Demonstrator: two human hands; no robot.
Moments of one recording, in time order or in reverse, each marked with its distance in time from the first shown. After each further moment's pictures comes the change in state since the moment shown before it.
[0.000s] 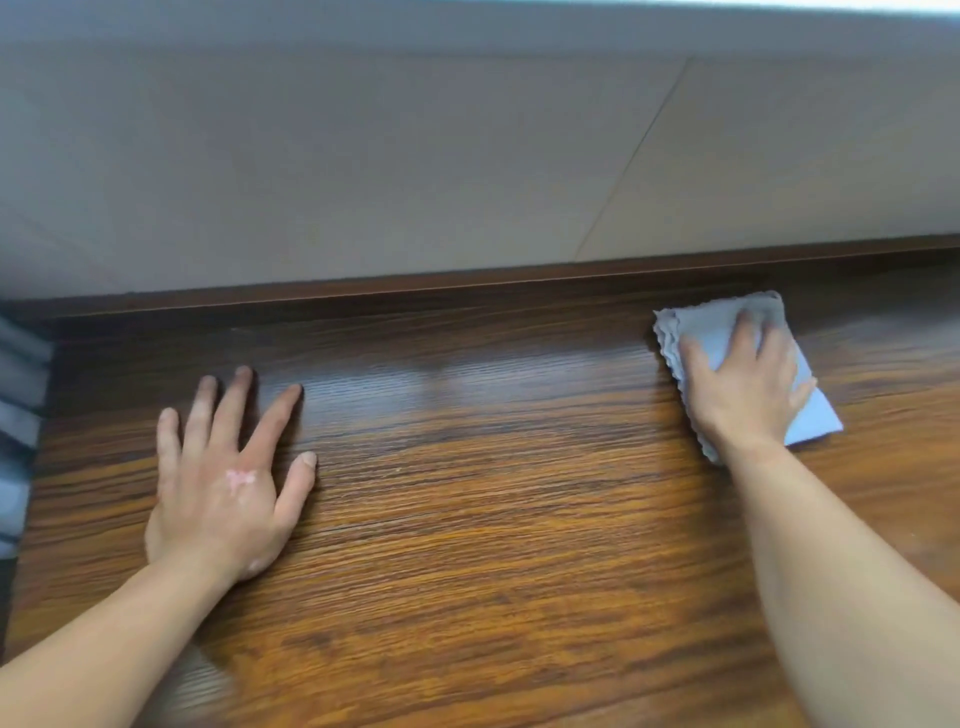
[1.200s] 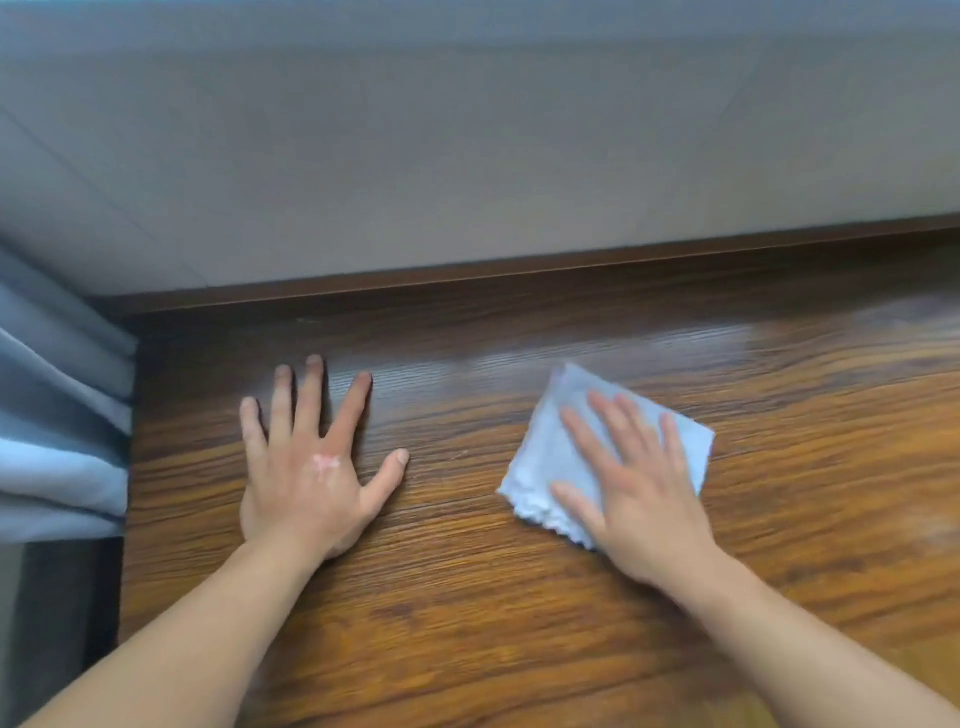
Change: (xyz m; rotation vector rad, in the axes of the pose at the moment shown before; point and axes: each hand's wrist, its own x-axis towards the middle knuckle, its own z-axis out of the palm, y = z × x) left_hand 0.000 0.006 0.000 0.074 -0.044 0.041; right_hand -0.165 -0.041 0.036 -0.094 -0.065 -0.795
